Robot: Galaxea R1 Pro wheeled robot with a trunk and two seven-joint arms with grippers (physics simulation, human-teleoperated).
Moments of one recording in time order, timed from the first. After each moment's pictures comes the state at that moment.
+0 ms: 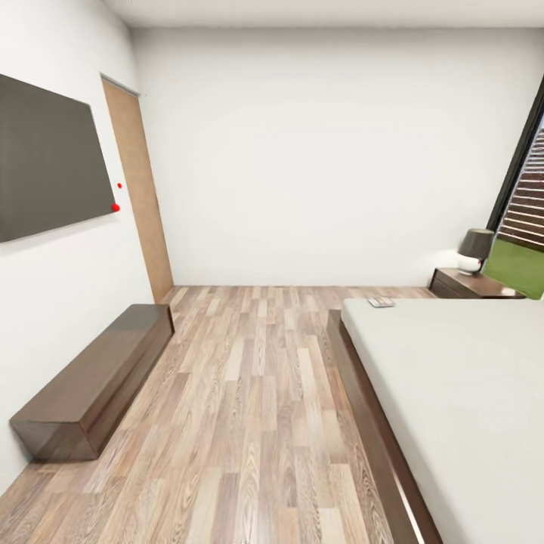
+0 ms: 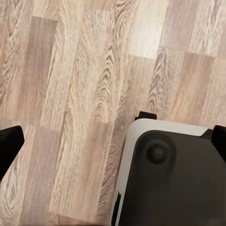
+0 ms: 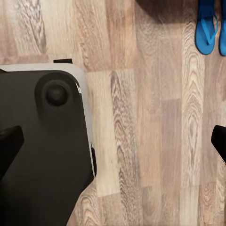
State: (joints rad) left arm -0.10 0.10 -0.17 -0.02 0.37 -0.31 0.02; right arm -0.04 -0.02 -0.03 -0.06 -0.03 -0.16 -0.21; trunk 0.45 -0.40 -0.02
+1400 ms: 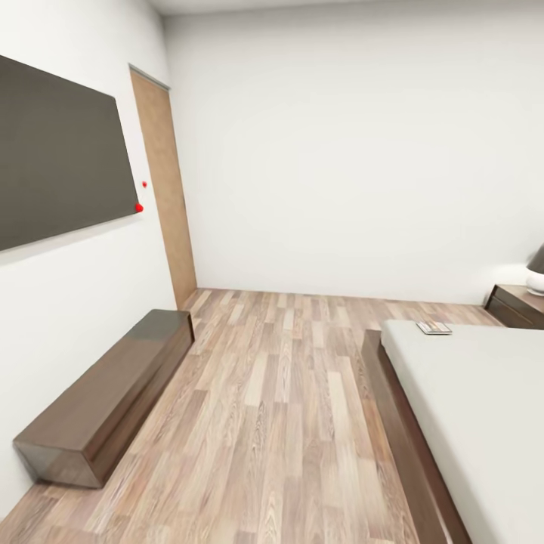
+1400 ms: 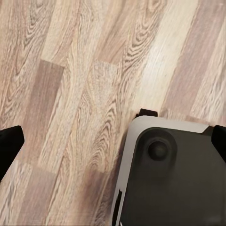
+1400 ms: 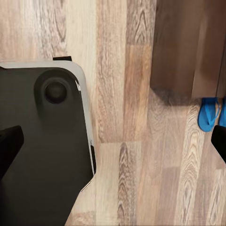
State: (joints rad) left arm -0.10 0.10 -0.18 -0.02 0.37 -0.31 0.02; right arm -0.04 -0.02 -0.03 -0.06 -0.03 -0.16 -0.21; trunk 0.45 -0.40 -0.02
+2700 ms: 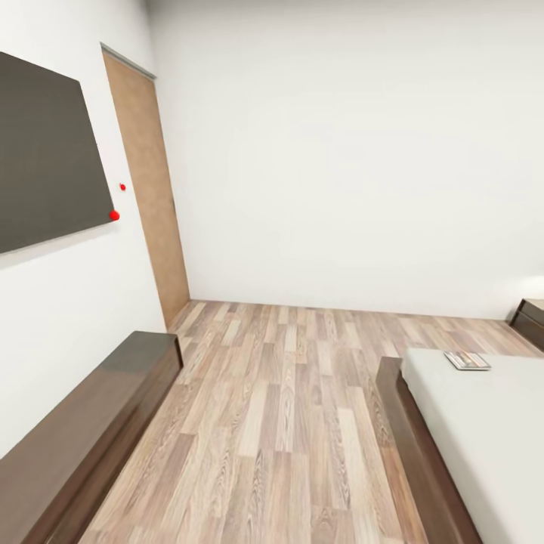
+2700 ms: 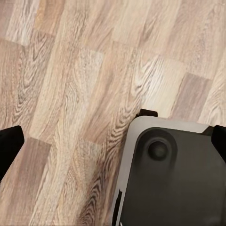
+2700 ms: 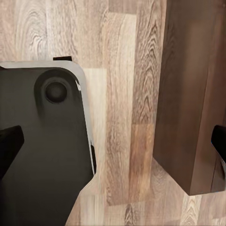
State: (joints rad) left arm -0.10 0.10 -0.18 -0.02 0.37 -0.31 0.02; right arm -0.04 -0.02 -0.03 -0.06 -0.03 -0.16 -0.21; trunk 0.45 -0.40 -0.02
